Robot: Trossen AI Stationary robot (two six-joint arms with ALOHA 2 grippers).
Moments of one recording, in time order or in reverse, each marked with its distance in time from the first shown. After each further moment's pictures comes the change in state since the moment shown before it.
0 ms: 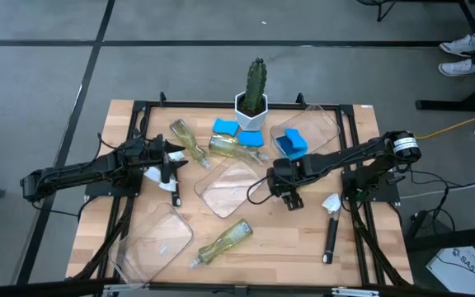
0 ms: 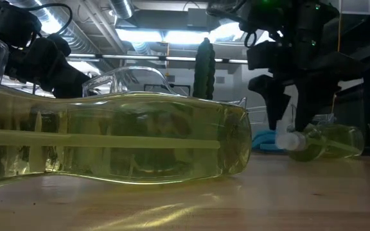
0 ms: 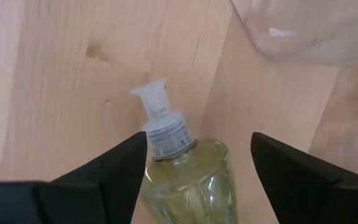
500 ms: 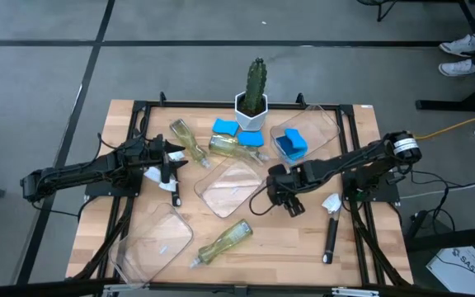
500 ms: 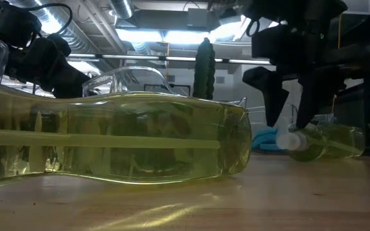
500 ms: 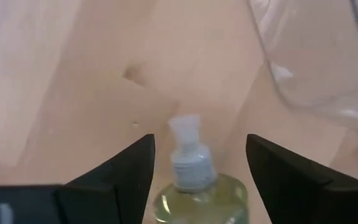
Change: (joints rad) left arm 0.000 0.000 0.000 0.000 0.000 0.000; right arm 0.069 0.002 0.000 0.071 0.000 -0.105
